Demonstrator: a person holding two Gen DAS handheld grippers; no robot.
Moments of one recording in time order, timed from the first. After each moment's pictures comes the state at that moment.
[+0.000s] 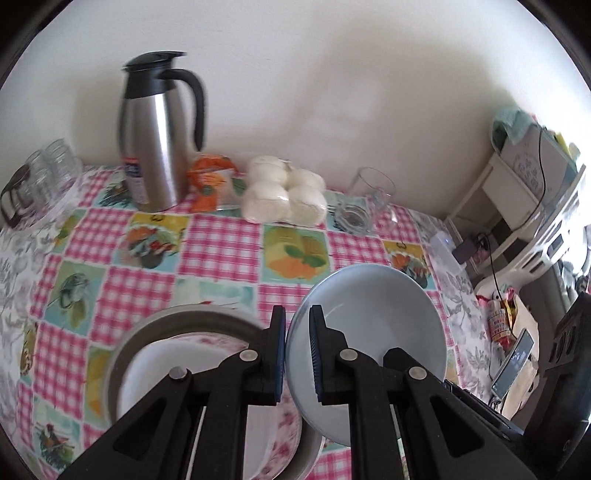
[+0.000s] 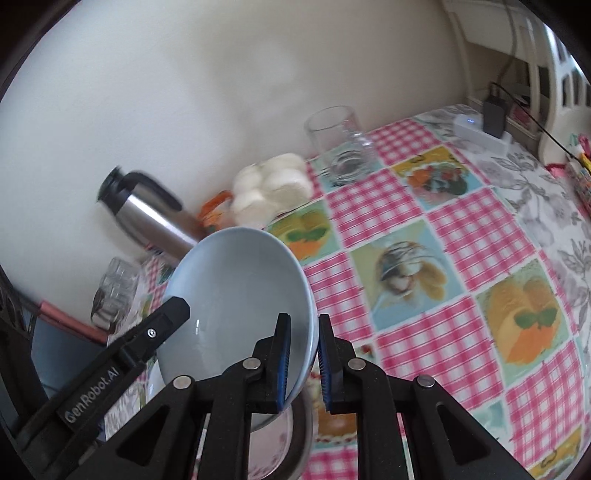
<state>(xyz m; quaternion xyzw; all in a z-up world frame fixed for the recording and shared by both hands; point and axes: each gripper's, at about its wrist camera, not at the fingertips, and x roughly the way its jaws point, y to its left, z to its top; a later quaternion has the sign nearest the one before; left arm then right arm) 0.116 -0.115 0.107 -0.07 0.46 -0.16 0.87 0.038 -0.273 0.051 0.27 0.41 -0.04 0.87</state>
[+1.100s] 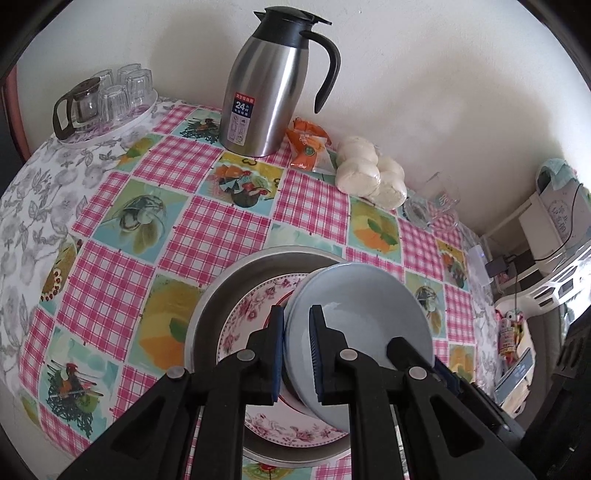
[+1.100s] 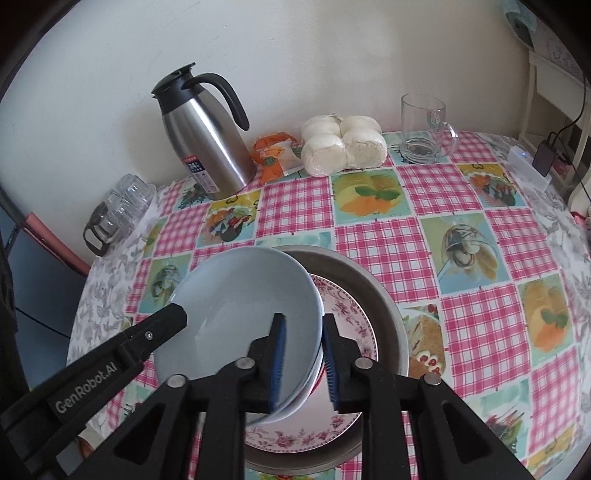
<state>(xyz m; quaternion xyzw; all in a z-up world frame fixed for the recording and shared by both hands) 0.087 -0.004 0.073 -0.15 0.51 -0.09 0.84 0.035 -0.156 0.044 0.14 0.46 0.00 0.88</state>
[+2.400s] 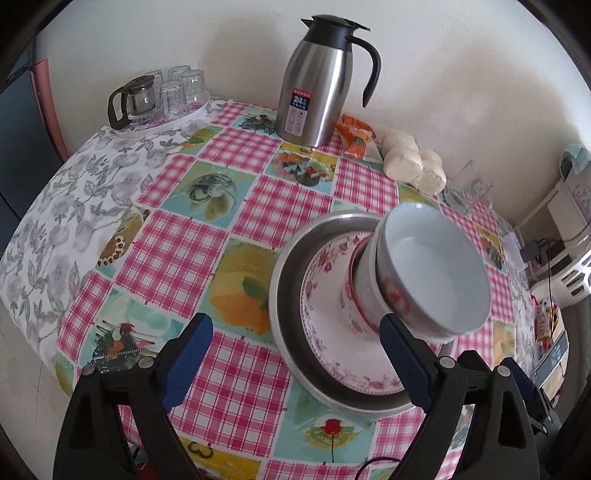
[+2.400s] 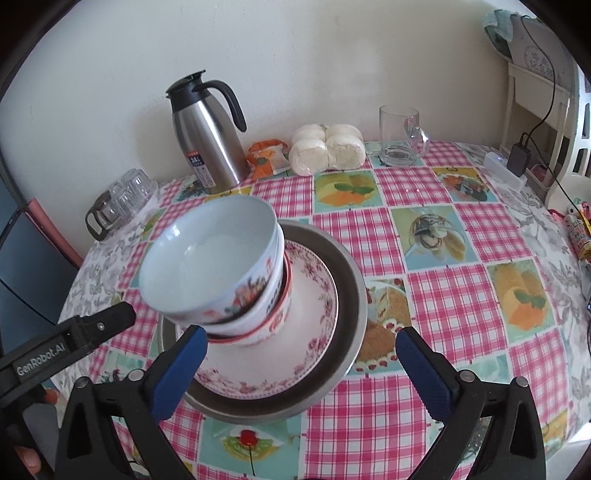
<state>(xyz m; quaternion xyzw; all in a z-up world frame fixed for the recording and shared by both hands) 0.025 0.033 0.059 -0.10 0.51 -0.02 0.86 -0.035 -0.166 0.030 0.11 0.43 -0.01 0.90</state>
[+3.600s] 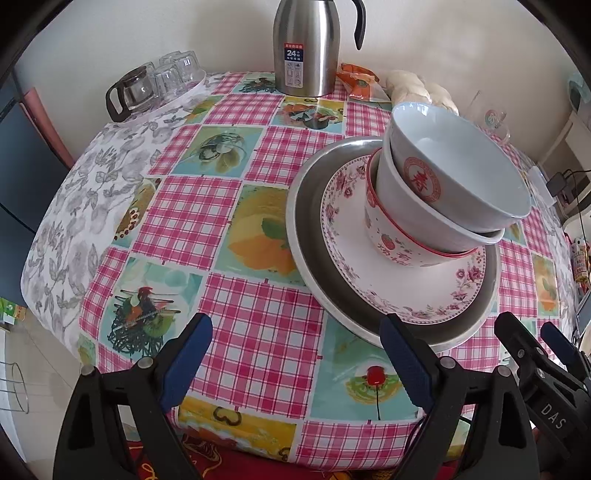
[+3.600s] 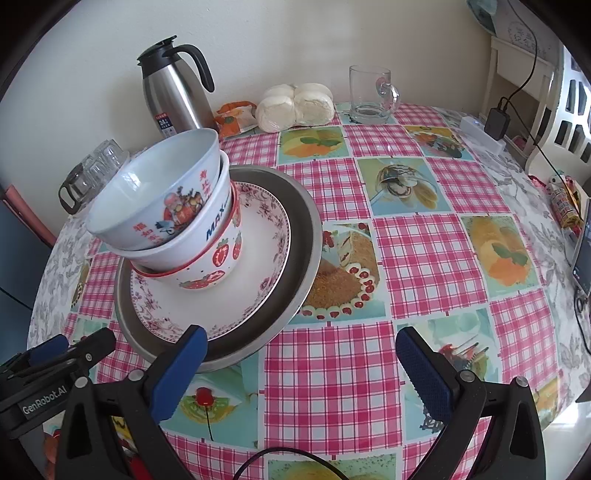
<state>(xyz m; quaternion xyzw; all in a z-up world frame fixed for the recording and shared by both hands) -0.002 0.020 0.033 -0.01 0.56 0.00 0.83 -0.057 -0.181 -0.002 0.10 0.48 -0.05 0.87</state>
